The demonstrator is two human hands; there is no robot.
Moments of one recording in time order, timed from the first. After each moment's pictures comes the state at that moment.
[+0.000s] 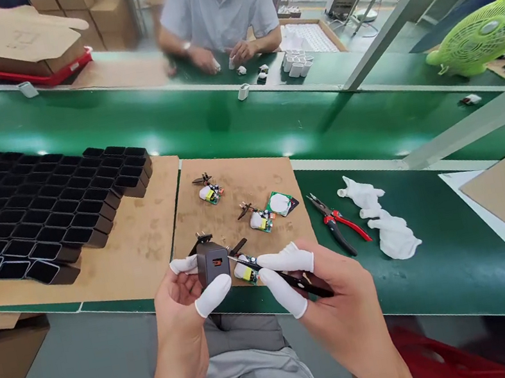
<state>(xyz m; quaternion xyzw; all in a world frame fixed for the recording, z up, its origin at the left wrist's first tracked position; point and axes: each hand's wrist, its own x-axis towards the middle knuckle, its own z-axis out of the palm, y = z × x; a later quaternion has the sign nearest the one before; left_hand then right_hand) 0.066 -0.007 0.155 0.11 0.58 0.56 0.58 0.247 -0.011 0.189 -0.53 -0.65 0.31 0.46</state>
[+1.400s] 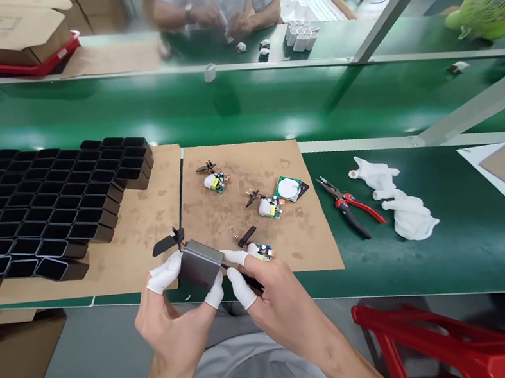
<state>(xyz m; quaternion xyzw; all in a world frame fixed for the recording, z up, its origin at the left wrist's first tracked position) 0.020 -0.029 0.089 0.53 0.63 0.56 0.14 0.193 -0.008 0.140 -0.51 -0.64 0.44 0.37</state>
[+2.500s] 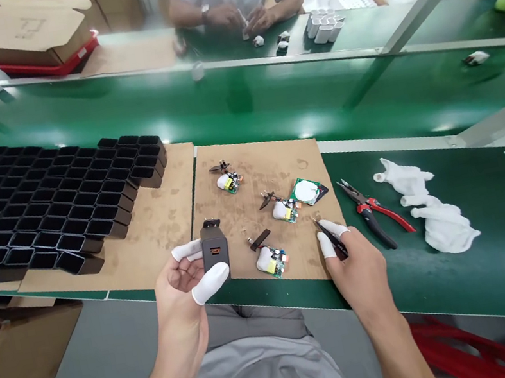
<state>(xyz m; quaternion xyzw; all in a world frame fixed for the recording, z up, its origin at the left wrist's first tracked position) 0.035 0.015 0.157 0.09 0.59 0.57 0.56 0.324 0.006 0.048 -0.71 -0.64 0.05 0.28</state>
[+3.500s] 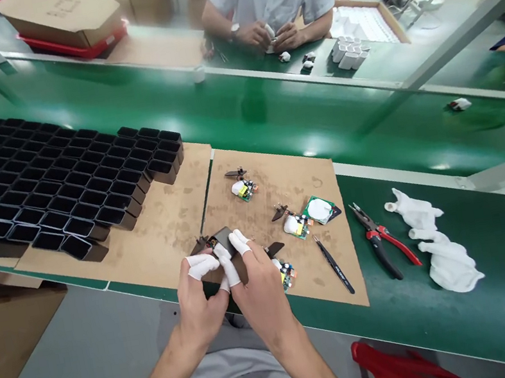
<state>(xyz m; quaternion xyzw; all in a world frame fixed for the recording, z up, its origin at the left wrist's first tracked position) 0.020 -0.002 0.043 0.65 0.55 0.52 0.06 0.157 0.020 0.071 -0.57 -0.71 0.24 0.34</state>
